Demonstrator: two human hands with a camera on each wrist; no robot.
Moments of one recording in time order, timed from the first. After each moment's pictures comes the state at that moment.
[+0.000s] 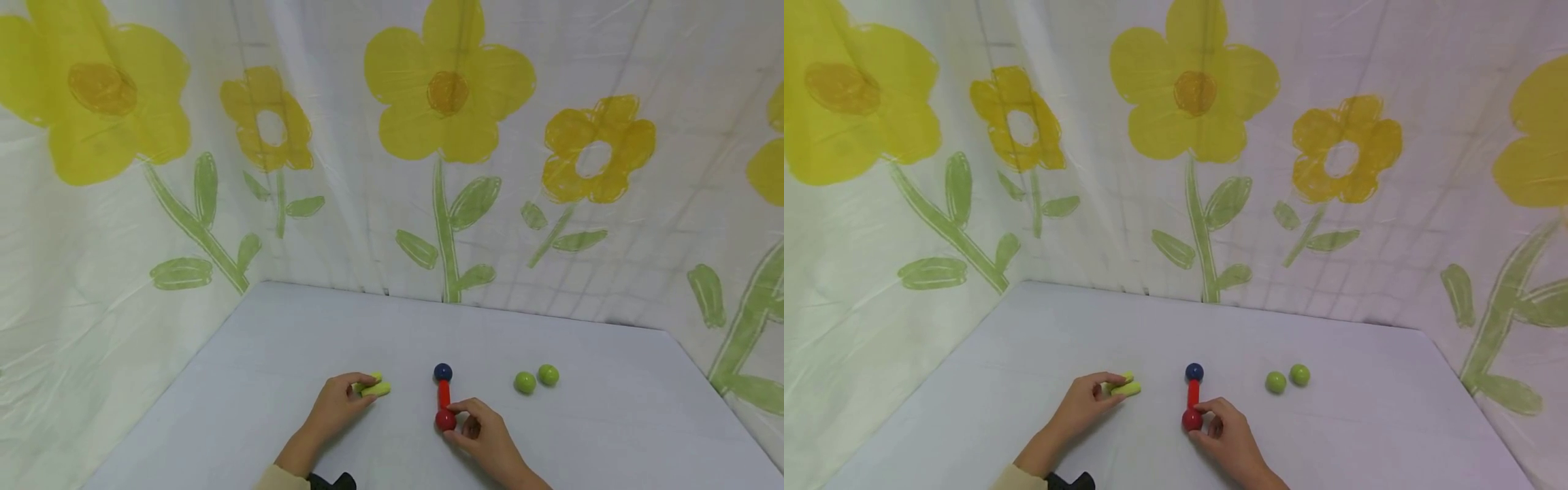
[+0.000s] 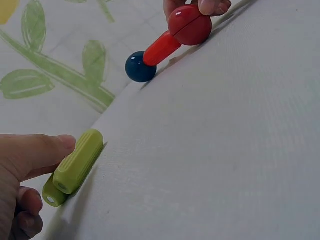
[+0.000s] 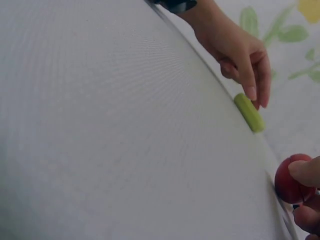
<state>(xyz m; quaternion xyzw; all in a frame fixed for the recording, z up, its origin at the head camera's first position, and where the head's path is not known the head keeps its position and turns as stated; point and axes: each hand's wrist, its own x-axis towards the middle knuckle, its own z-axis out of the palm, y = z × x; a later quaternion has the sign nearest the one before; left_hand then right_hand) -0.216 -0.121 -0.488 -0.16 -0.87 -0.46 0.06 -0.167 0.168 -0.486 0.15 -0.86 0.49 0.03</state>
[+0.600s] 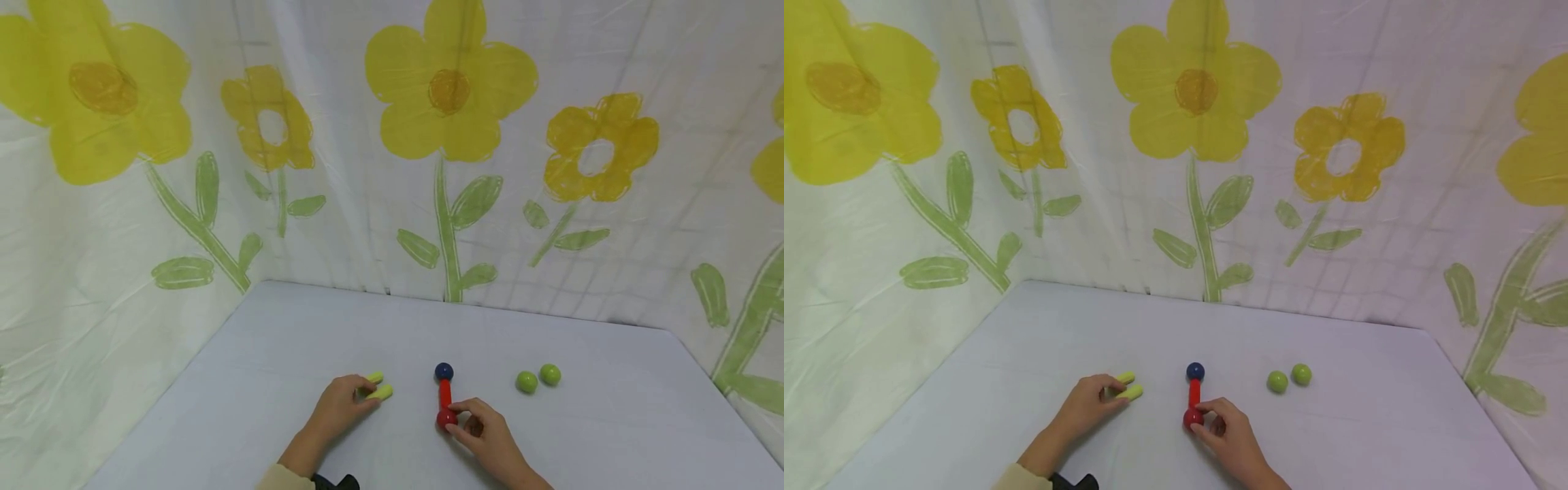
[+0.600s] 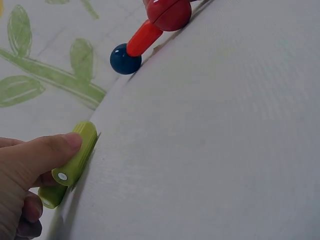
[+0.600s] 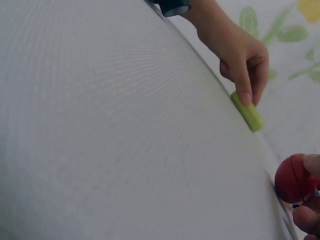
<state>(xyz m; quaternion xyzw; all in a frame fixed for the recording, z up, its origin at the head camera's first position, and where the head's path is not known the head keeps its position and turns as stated) -0.216 -0.118 -0.487 -0.19 -0.92 -0.34 0.07 -0.169 0.170 -0.490 0.13 -0.86 0.49 0.01</state>
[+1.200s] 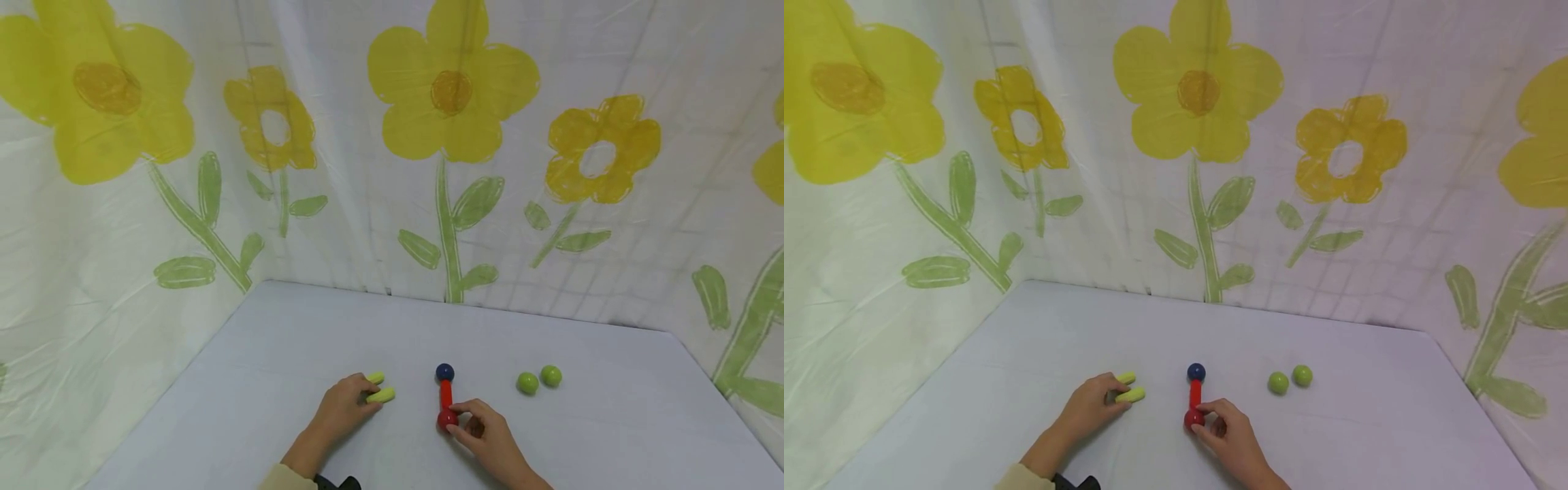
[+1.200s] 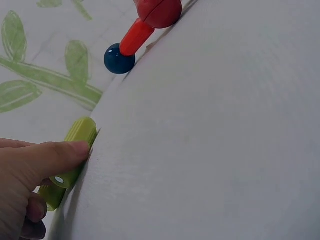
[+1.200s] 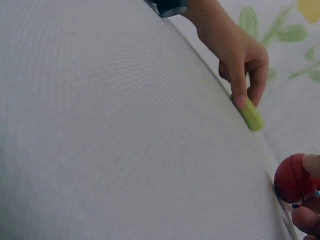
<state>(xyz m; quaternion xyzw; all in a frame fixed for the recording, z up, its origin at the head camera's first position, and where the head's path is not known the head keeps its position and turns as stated) -0.212 -0.115 -0.485 -0.20 -0.93 -0.29 0.08 -0.168 0.169 -0.489 0.12 -0.86 0.49 0.01</state>
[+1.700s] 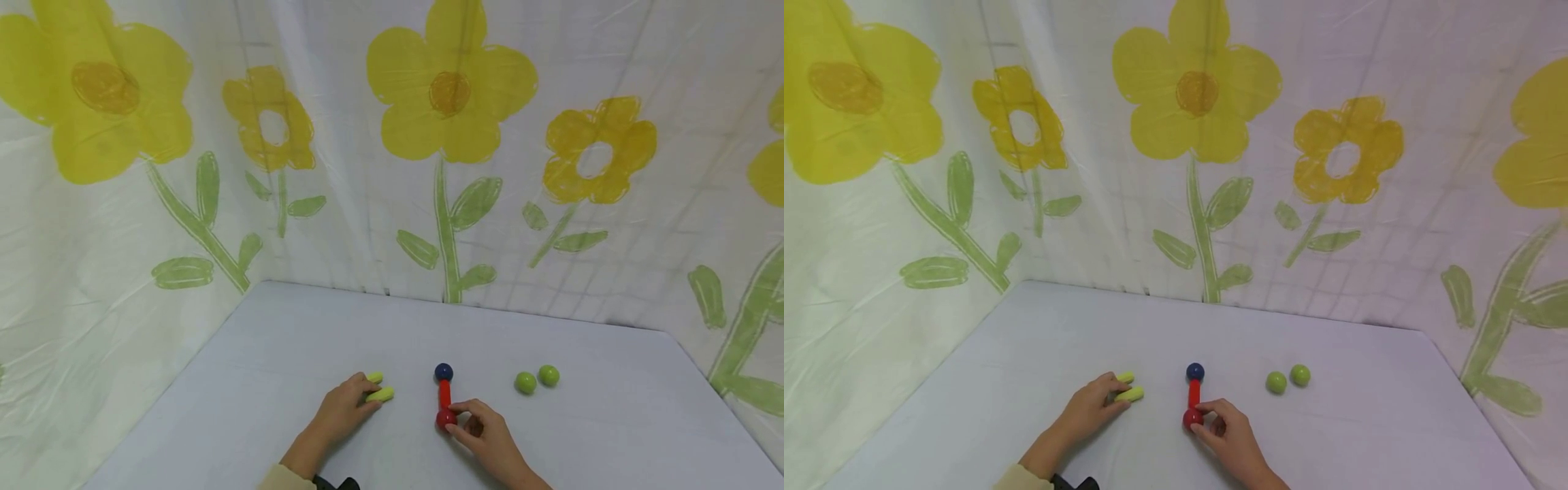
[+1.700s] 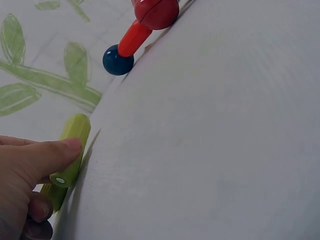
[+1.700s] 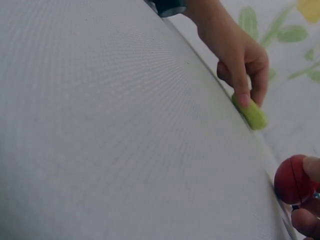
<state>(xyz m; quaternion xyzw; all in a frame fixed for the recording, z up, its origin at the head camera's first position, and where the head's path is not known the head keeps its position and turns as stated) -0.213 -0.115 -0.487 -0.22 -0.92 -0.31 0.04 -0.166 0.169 -0.488 0.13 -0.85 0.50 0.02</state>
